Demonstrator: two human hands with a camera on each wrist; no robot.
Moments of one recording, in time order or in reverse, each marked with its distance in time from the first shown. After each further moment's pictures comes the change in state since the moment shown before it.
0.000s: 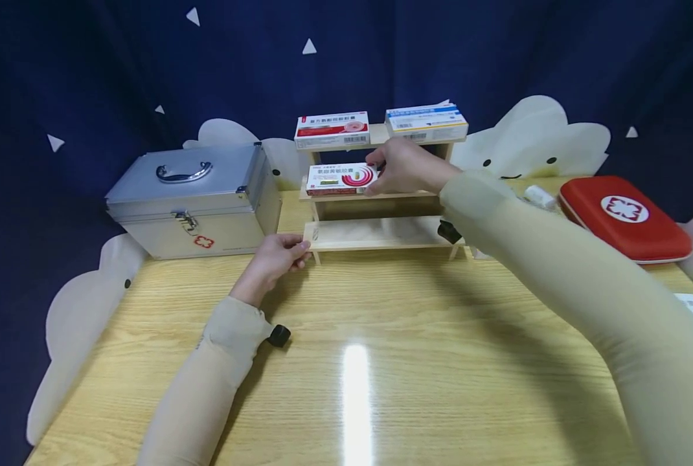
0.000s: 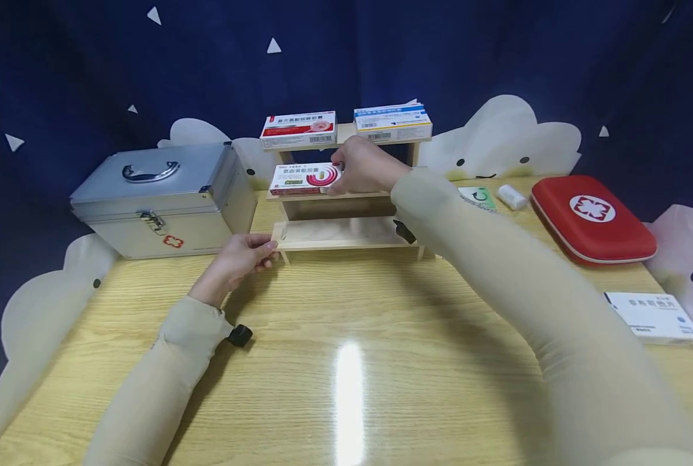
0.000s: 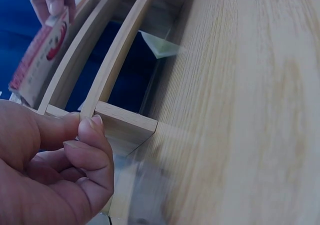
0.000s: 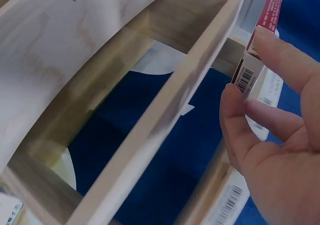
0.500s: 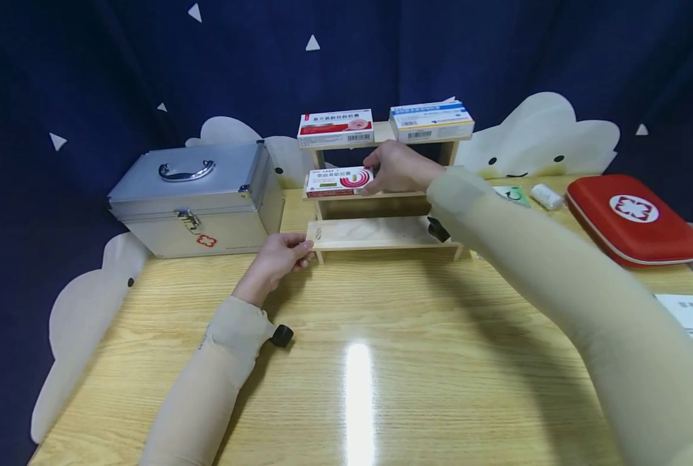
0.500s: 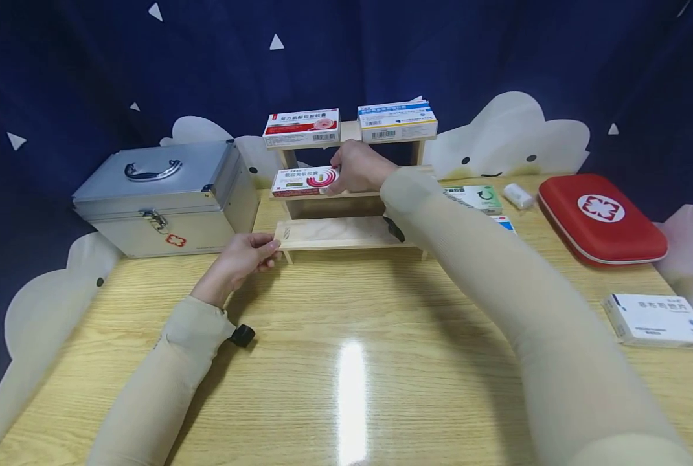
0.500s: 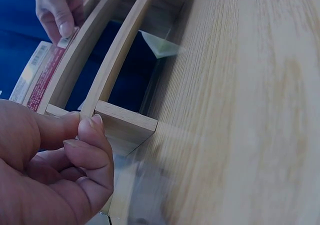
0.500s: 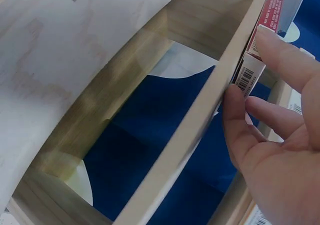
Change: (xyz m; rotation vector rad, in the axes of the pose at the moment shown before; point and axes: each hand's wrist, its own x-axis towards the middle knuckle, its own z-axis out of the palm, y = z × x) left_hand -0.001 0.000 0.001 0.015 0.006 0.004; right_hand 0.027 0.001 0.014 0.071 -0.063 0.084
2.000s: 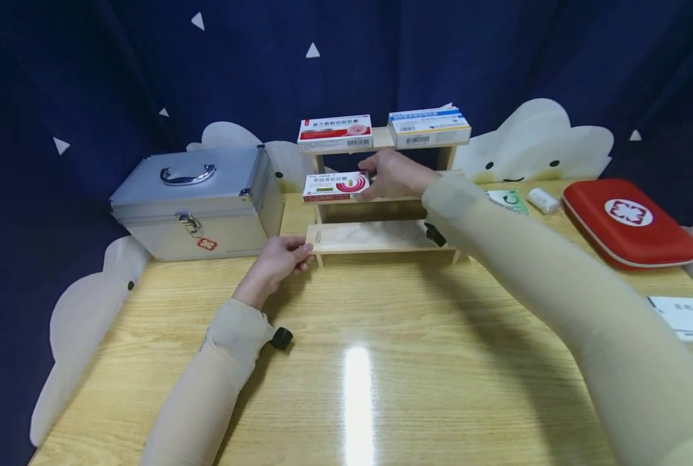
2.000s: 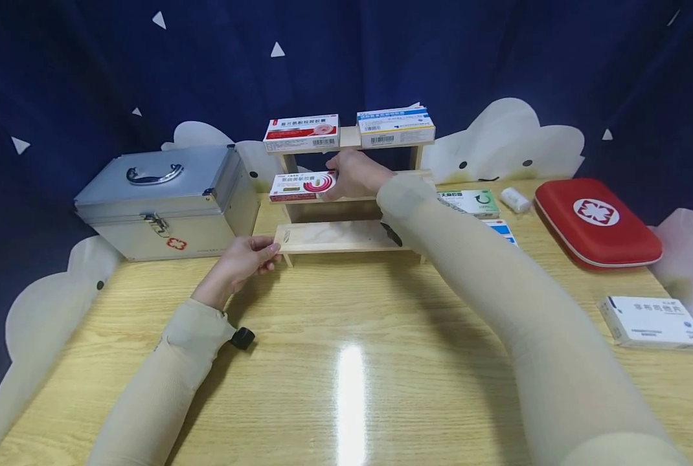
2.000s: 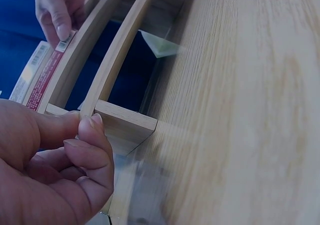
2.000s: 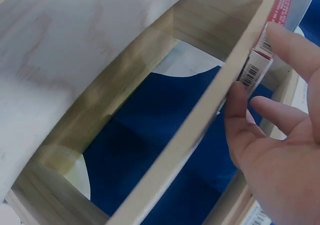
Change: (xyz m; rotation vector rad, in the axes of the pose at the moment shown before) left_hand -0.005 0.005 -0.001 -0.014 -0.009 -0.011; right_hand -0.001 -0.002 0.003 0.018 -0.031 -0.018
